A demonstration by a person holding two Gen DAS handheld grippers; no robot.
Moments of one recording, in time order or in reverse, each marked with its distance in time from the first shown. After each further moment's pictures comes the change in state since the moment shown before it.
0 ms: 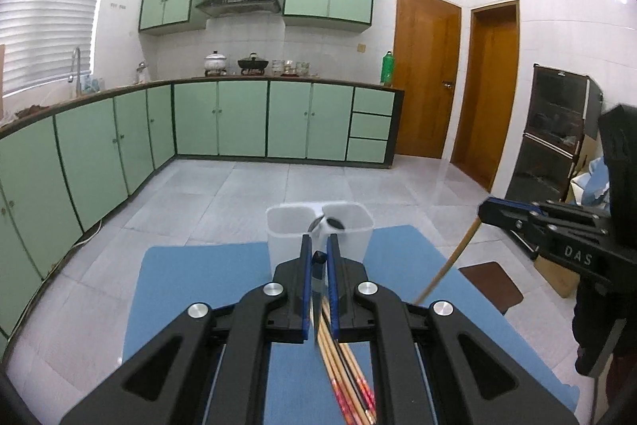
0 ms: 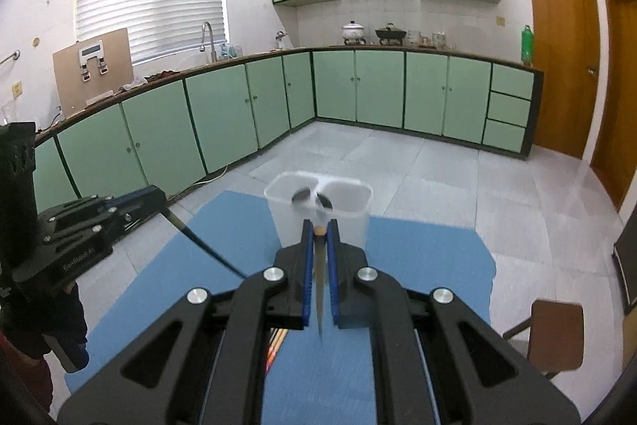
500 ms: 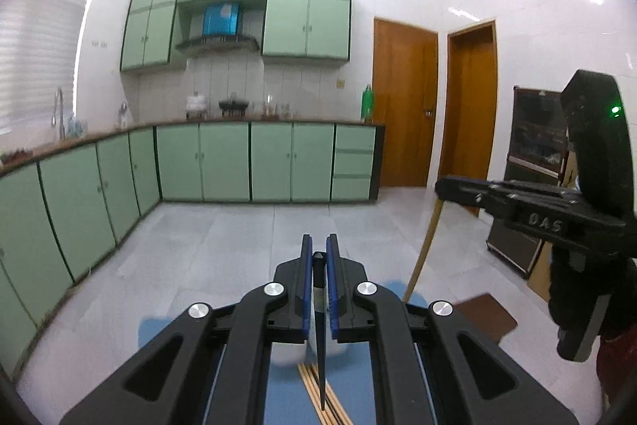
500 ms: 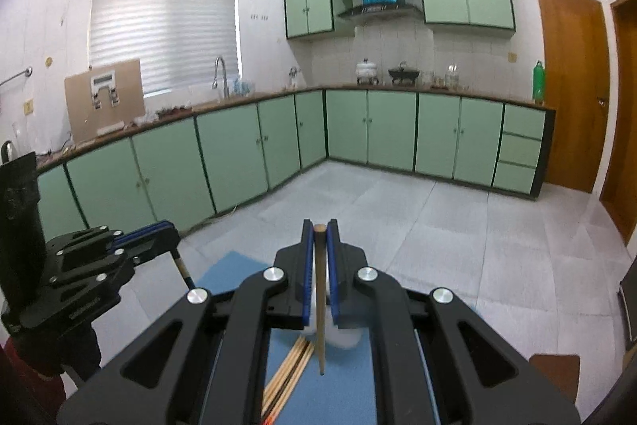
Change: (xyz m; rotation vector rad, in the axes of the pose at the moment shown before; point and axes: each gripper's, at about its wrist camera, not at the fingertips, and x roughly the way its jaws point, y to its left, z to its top) left arm -0.007 -0.010 0.081 0.067 -0.148 -0.049; right arm -0.003 -0.018 0.102 -0.015 -0.149 0.034
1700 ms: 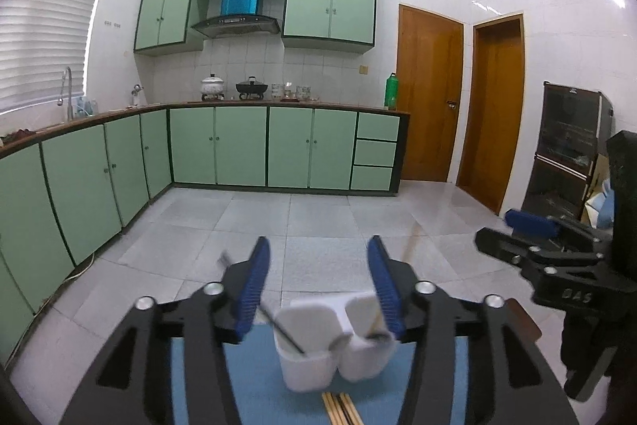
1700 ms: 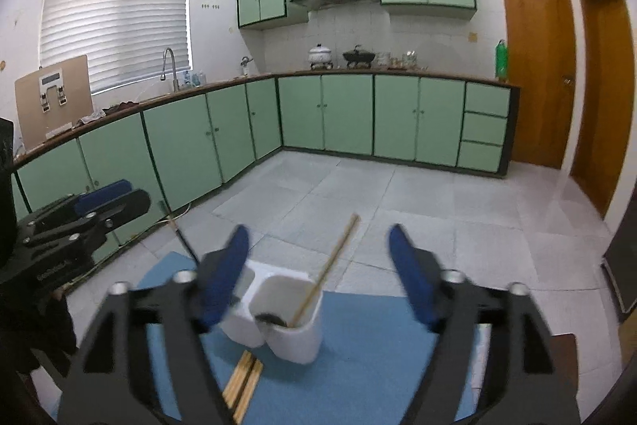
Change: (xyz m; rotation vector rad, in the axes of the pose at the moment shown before) left arm 0.092 0.034 -0.023 -0.052 0.068 0.061; right arm 0.059 -0.022 -0.061 0.038 0.045 -0.161
